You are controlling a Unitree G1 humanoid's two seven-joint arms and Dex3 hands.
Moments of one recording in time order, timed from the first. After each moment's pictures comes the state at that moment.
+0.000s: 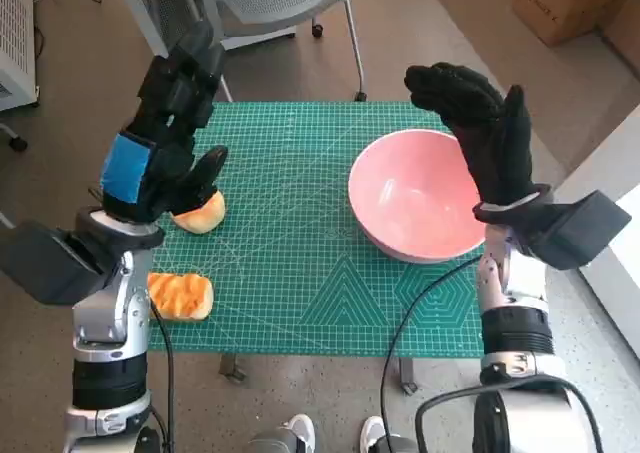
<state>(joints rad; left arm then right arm) -0.49 0.31 0.17 -0.02 -0.25 -0.11 -0.37 -0.84 -0.15 -0.19 0.83 0.31 -0.66 0.63</state>
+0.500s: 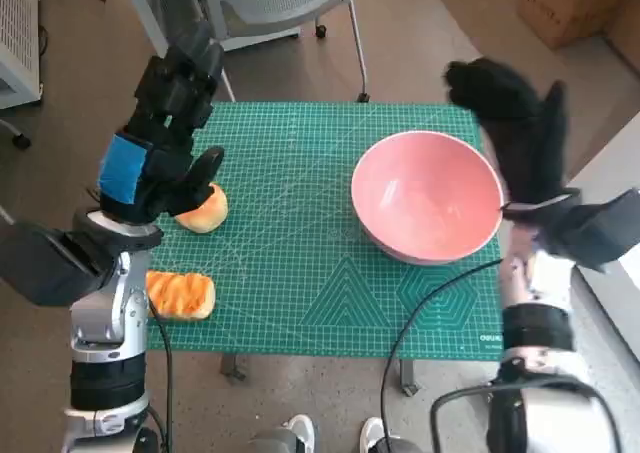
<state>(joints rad) -0.48 0.31 0.18 -0.02 -0.28 -0.11 -0.38 -0.89 -0.25 -0.28 1.01 0.30 -0.71 0.57</state>
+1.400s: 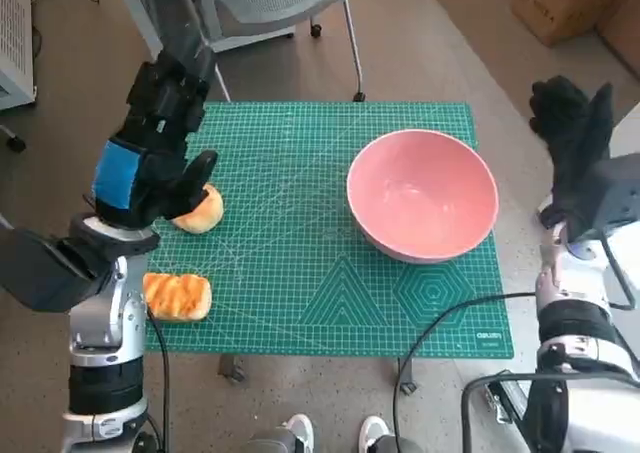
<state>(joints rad) -0.46 0.31 0.19 -0.02 -0.27 -0.13 -0.37 -0.94 -0.36 -0.27 1.31 0.08 -0.53 0.11</state>
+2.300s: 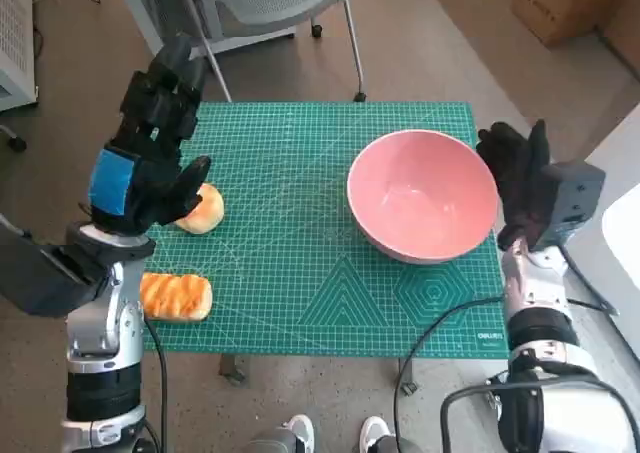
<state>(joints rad) -0.42 0.31 0.21 -0.03 -0.28 -0.13 -0.37 -0.92 -0.23 -0.29 1.33 0.07 -0.38 0.13</state>
